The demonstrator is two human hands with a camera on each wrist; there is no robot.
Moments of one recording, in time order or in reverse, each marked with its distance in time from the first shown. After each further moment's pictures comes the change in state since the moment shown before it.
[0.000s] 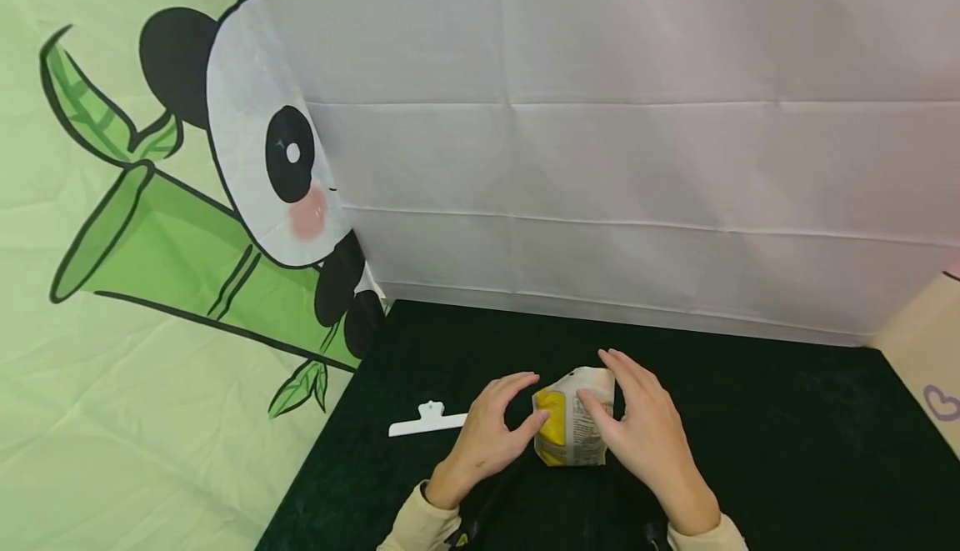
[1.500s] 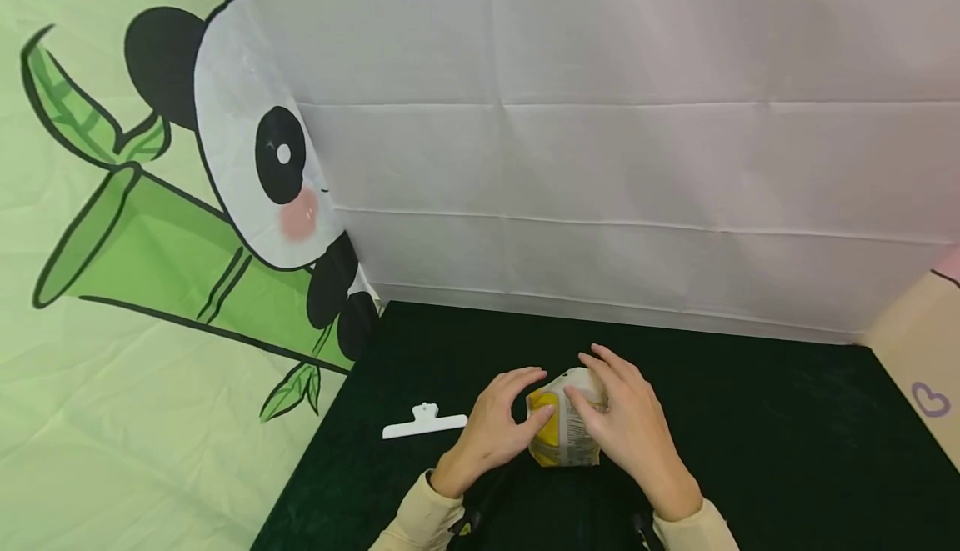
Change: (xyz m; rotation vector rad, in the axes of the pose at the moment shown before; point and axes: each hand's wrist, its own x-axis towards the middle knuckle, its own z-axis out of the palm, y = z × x) left_hand 0.015 0.006 0.007 0.058 -0.021 0.086; right_hand 0.011 -0.005 0.005 -0.021 -0.038 -0.014
